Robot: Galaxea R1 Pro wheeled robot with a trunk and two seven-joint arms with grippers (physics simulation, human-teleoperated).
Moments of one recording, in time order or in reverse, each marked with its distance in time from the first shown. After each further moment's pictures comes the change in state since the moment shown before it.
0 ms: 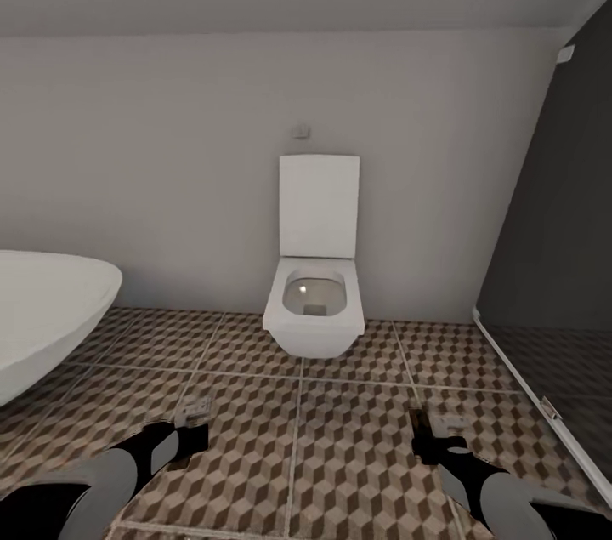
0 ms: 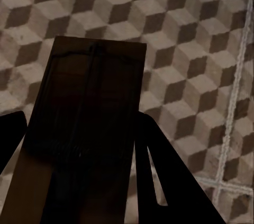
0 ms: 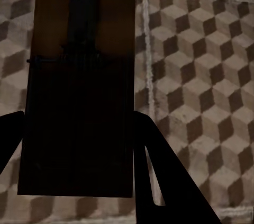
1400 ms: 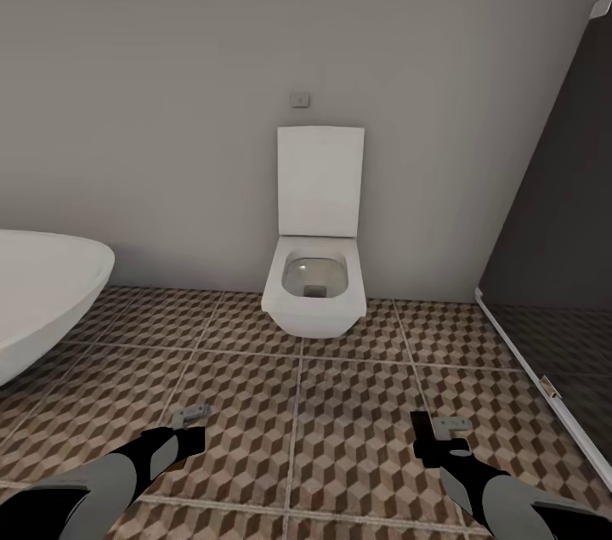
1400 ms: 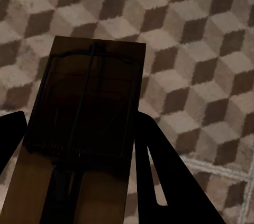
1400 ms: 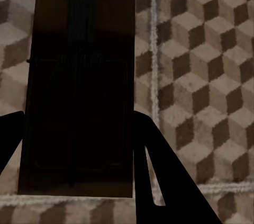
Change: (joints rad) left arm 0.014 0.000 0.000 -0.001 -0.001 -0.051 0.041; right arm 0.007 -0.006 0.002 -0.001 0.014 0.003 0.000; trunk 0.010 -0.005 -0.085
